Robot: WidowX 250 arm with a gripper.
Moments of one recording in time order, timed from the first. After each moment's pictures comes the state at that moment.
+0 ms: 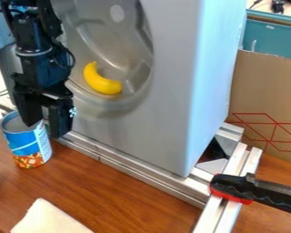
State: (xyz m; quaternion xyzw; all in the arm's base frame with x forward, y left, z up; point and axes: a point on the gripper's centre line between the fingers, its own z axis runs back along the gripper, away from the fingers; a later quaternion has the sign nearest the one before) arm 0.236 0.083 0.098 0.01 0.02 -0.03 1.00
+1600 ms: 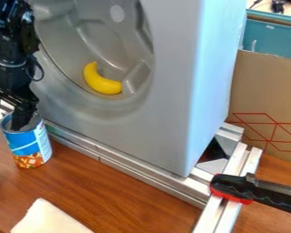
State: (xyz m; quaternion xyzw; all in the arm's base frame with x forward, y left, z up) arm 0.247 0.186 0.068 0.17 0.04 0.06 0.98
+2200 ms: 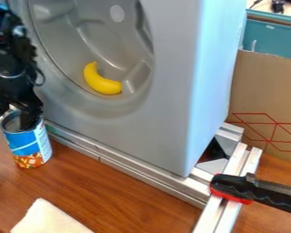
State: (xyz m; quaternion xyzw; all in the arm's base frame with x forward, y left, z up) arm 0.260 0.197 0.053 0.16 -0.06 0.07 0.98
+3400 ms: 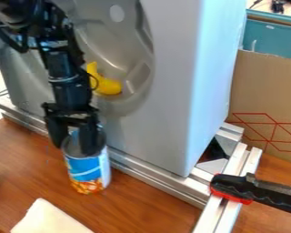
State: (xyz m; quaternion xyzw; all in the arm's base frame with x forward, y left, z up) arm 0.266 0.063 0.044 -0.09 0.08 0.01 0.99
